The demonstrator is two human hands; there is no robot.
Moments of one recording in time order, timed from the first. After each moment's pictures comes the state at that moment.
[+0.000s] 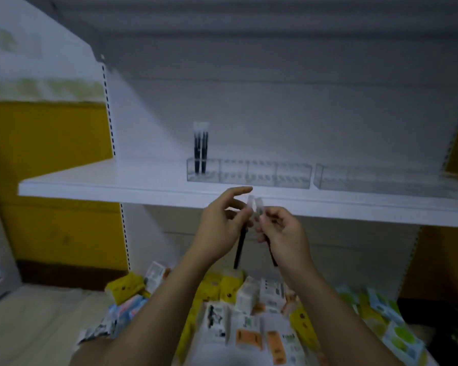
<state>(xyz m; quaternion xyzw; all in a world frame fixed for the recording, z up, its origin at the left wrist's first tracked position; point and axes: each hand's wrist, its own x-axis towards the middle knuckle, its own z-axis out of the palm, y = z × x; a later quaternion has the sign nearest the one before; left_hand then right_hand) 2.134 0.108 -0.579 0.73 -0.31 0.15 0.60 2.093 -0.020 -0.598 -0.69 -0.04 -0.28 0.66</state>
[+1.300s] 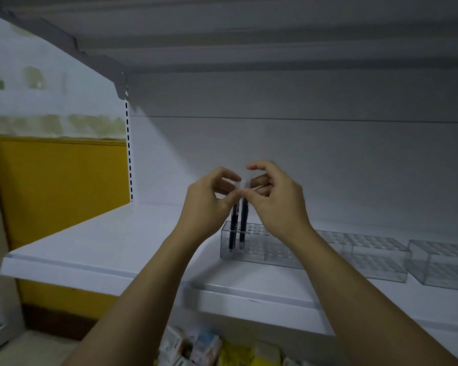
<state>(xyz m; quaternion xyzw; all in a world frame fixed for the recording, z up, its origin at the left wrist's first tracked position) 2.312 0.174 -0.451 0.77 -0.26 0.32 0.49 2.284 0.034 -0.445 -0.79 -0.16 -0.38 0.46</state>
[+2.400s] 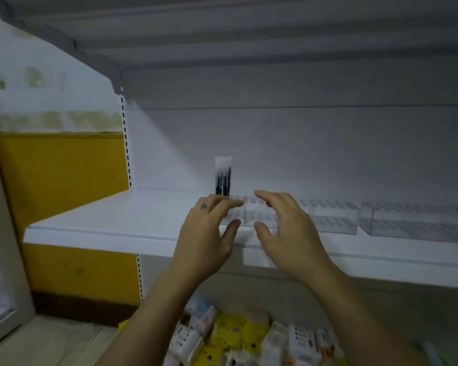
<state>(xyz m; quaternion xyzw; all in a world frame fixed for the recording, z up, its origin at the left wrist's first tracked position) 2.224 0.163 -0.531 0.80 -0.31 0.43 0.28 2.171 0.002 -0.511 -0.88 -0.12 -0.35 0.29</state>
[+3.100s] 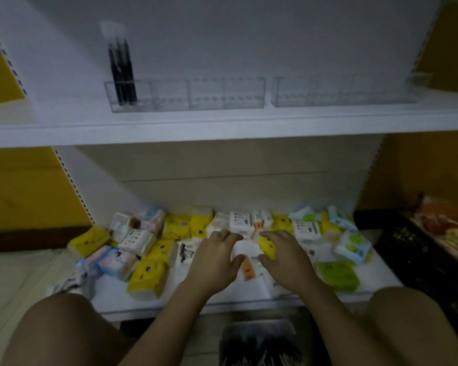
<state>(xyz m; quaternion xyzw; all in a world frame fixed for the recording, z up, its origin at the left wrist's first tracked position) 2.113 0.044 -0.759 0.92 -0.34 0.06 0.18 2.049 -0.125 -0.767 -0.95 0.10 -0.08 0.27</state>
